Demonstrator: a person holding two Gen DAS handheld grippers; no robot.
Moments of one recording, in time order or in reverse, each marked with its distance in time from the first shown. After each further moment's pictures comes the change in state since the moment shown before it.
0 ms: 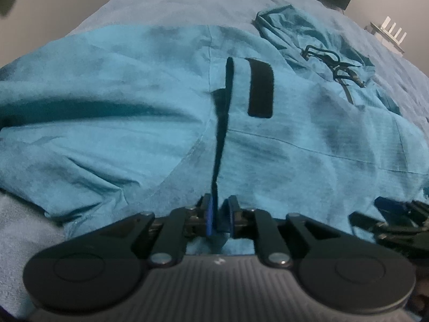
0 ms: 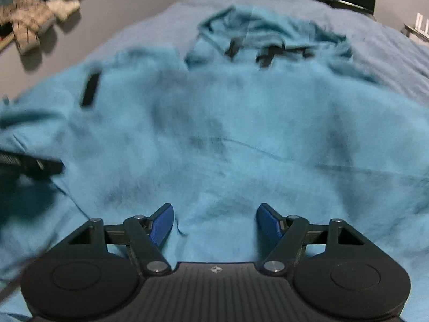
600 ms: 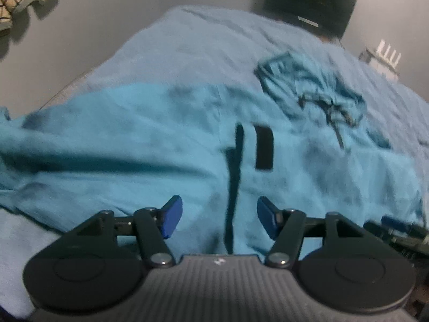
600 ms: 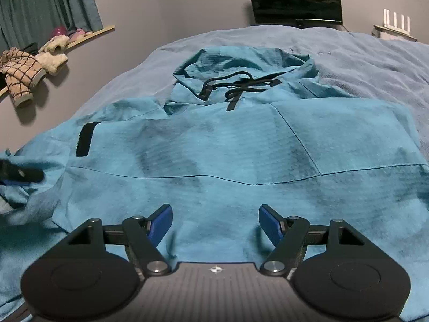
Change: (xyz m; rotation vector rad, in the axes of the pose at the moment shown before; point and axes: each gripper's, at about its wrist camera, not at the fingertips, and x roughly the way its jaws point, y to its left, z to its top) left arm -0.068 0.016 0.025 -0.003 -0.170 0.015; right arm -0.049 -0.038 -0.013 0.175 -0.213 0.037
